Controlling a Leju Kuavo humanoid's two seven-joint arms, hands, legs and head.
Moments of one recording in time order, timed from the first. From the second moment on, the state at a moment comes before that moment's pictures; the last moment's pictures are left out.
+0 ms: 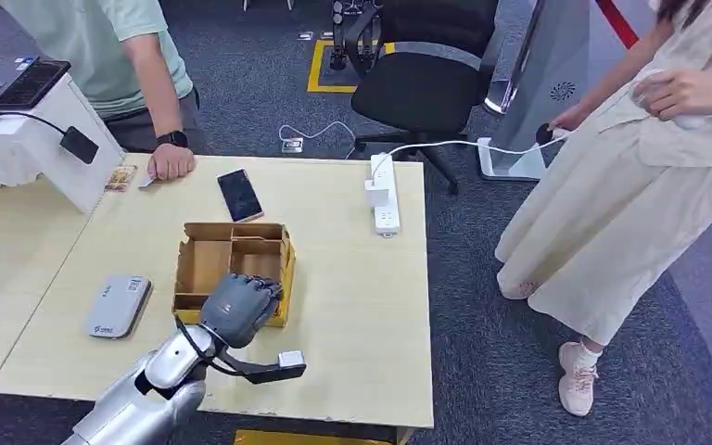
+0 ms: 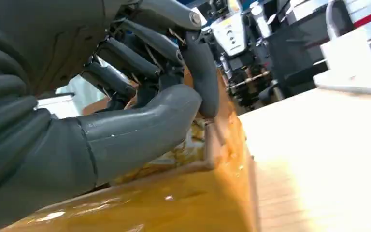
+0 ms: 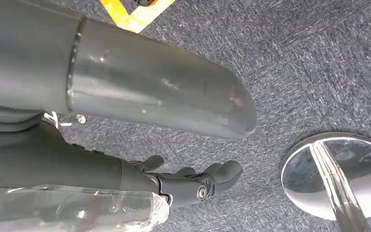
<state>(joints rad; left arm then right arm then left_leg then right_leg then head) -0.27 0.29 -0.66 -1.31 -1.11 0.22 -0.04 -0.10 0.22 -0.82 -0.26 0.61 -0.68 -0.26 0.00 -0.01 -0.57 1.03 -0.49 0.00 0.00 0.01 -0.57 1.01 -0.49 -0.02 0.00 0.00</state>
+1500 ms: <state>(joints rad) -0.29 0.41 -0.64 -1.45 -1.11 0.33 -0.01 -0.09 0.22 -0.82 -0.26 0.61 -0.68 -0.26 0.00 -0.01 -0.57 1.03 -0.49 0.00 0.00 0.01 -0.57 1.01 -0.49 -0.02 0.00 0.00</state>
